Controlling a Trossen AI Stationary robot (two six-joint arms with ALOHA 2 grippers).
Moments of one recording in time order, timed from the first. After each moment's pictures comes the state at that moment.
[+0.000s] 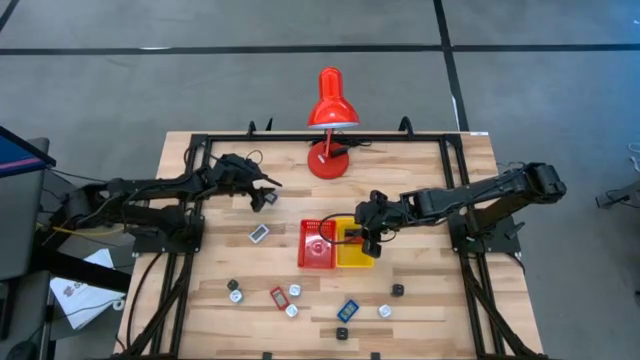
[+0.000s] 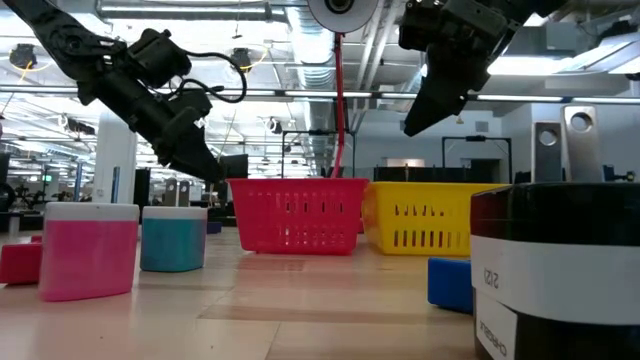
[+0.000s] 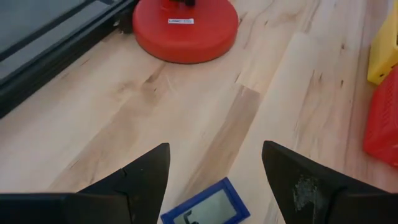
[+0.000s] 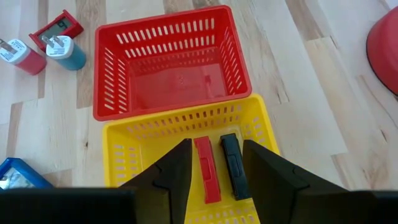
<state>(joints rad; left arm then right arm) 0.52 1.10 0.37 0.10 0.02 -0.03 0.14 1.41 0.94 -0.42 0.16 0.29</state>
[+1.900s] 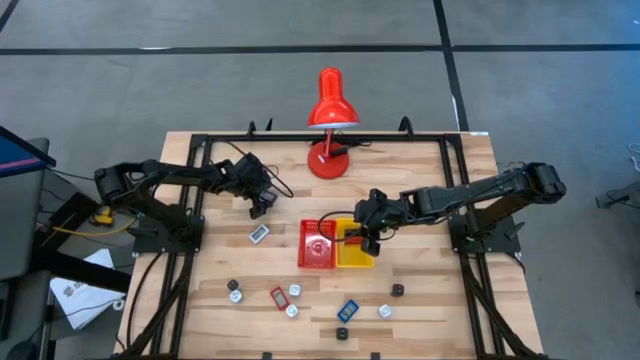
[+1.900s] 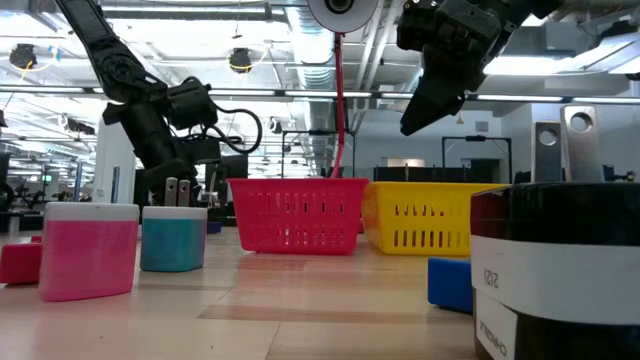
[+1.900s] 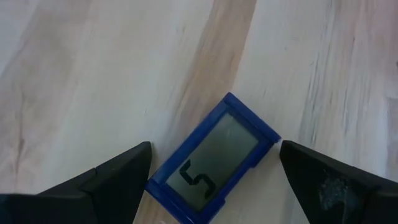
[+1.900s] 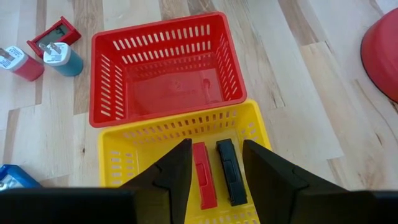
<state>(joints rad) 0.56 1.44 0.48 -0.11 0.14 0.22 0.12 1.41 0.94 -0.41 0.16 0.28</state>
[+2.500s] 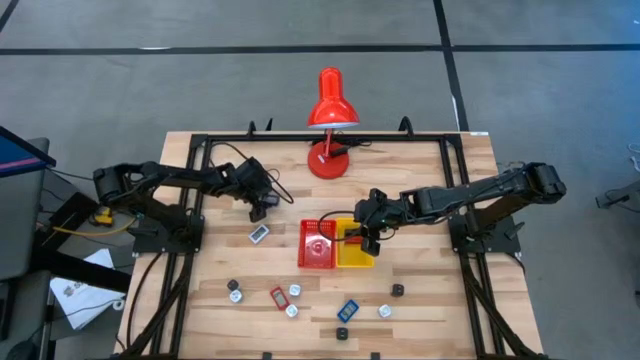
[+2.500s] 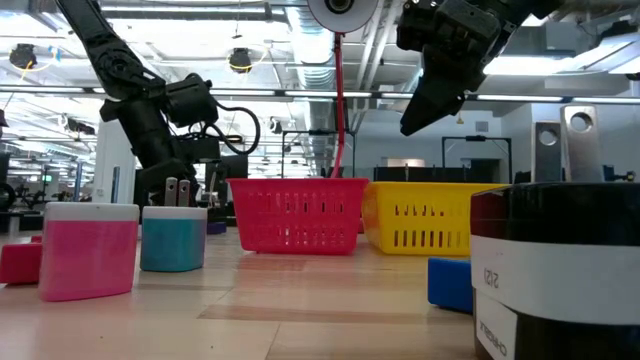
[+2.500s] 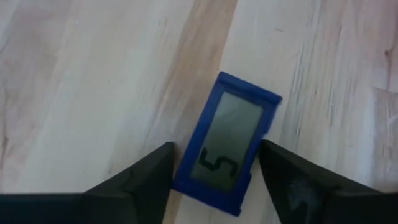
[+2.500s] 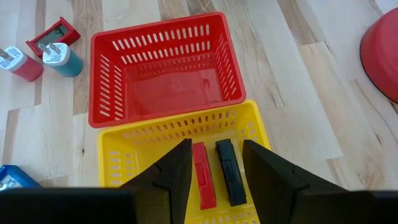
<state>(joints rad) 0.50 1.44 0.47 -0.13 0.10 0.20 0.12 1.41 0.94 -0.41 0.16 0.28</state>
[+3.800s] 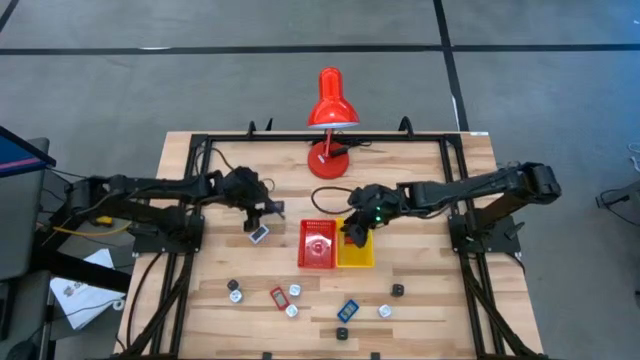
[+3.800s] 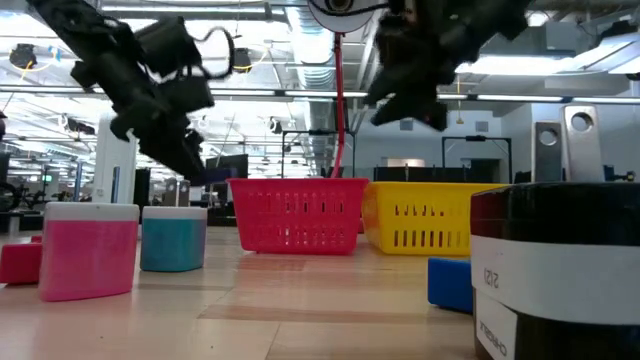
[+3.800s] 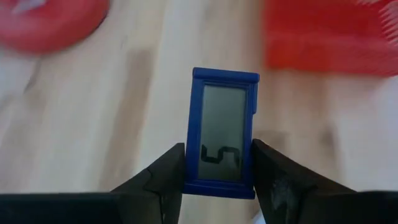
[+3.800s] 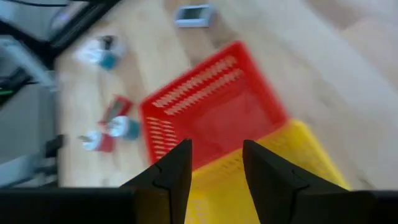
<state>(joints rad) 0.29 1.12 0.47 -0.17 0.09 0.19 0.03 1.47 0.94 -0.19 -0.09 0.61</state>
